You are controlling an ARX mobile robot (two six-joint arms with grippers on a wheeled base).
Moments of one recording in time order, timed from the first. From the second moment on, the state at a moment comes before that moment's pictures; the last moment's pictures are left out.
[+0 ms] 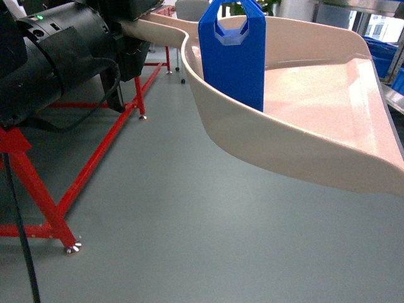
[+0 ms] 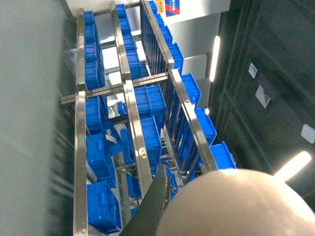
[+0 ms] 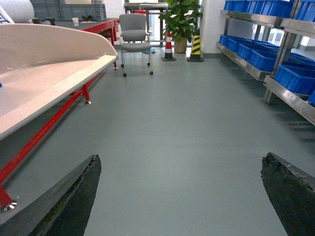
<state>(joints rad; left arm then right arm) -0.29 1.88 0.85 1.28 0.18 -1.42 0.00 0.00 0.01 -0.01 0.00 -0.01</state>
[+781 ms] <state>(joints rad) -0.29 1.88 0.85 1.28 0.18 -1.42 0.00 0.00 0.01 0.00 0.00 -0.01</state>
